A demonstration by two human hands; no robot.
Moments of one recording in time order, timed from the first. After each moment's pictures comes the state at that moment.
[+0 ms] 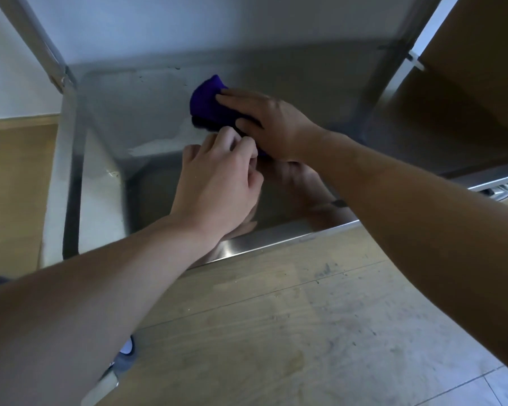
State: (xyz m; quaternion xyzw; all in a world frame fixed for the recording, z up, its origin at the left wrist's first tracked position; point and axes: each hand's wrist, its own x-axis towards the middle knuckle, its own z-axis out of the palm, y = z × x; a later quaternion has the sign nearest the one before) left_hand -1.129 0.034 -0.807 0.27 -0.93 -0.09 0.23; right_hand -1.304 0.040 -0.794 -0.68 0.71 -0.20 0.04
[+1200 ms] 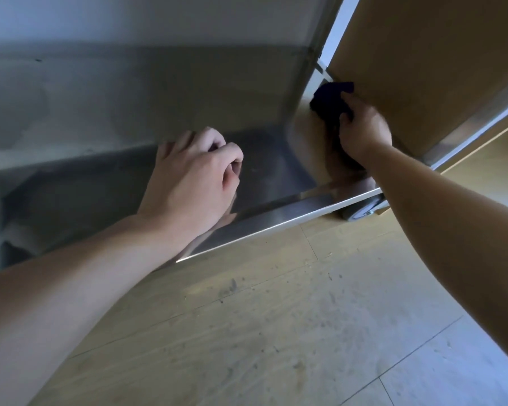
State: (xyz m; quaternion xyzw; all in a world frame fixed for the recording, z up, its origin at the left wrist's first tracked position) left_hand -1.243 0.097 -0.810 0.23 -0.94 -0.13 0.23; right_hand -1.520 0.218 -0.792 -0.30 0.93 -0.19 -0.06
